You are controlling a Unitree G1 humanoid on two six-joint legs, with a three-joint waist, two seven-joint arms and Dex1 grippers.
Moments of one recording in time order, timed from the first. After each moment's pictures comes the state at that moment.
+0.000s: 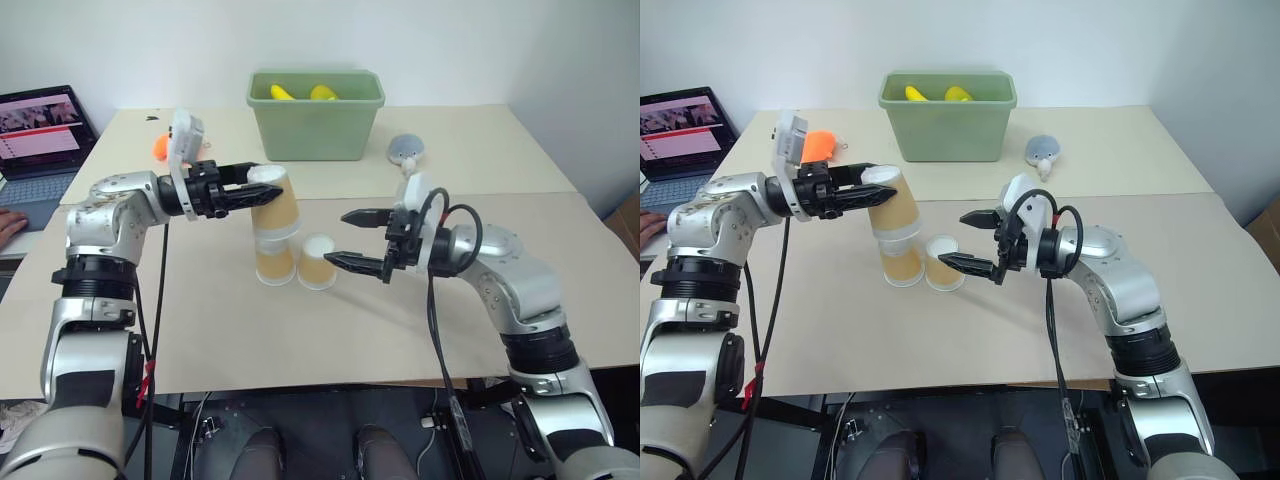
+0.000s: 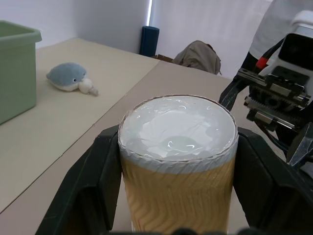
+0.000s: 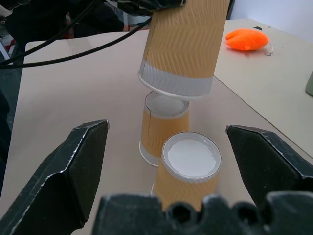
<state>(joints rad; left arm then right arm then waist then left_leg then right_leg) -1.00 0.63 0.02 0.56 -0.48 0.46 -1.30 -0.65 -0.51 0.11 -0.16 0.44 0.58 0.92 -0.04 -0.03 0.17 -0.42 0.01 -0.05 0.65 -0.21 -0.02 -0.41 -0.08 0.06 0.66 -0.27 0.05</state>
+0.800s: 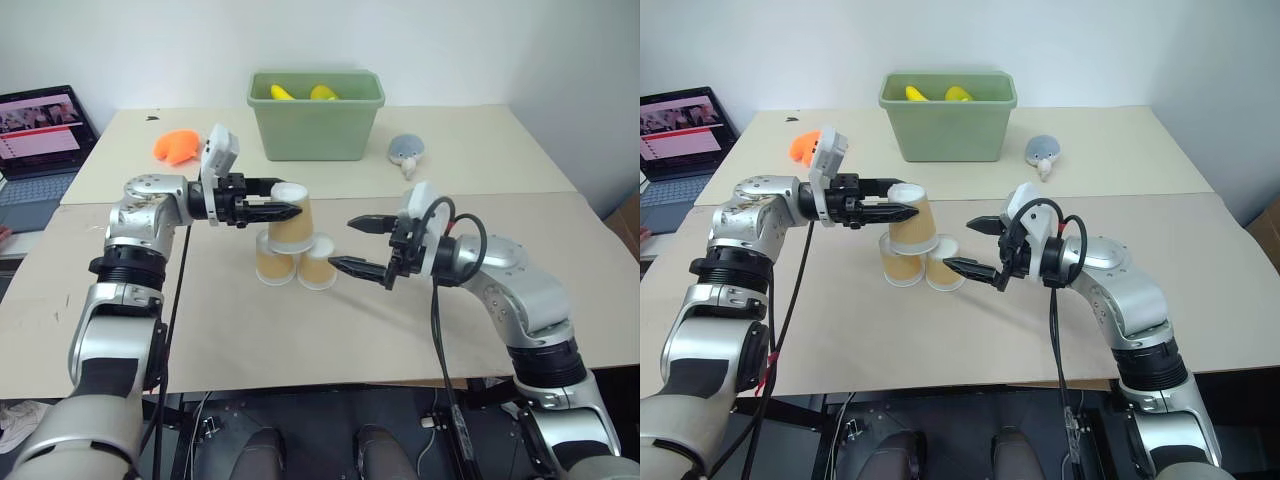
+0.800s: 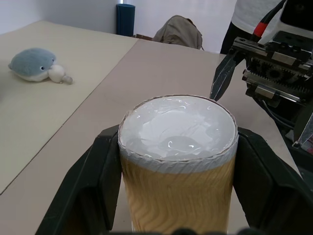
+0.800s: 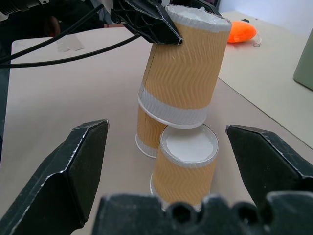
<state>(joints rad) -1.05 0.54 -0.02 0.68 -0.34 0.33 -1.41 -0.61 -0.52 0.10 -0.23 0.45 0.61 0.85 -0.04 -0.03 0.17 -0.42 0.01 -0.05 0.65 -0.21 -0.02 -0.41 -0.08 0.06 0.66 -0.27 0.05</state>
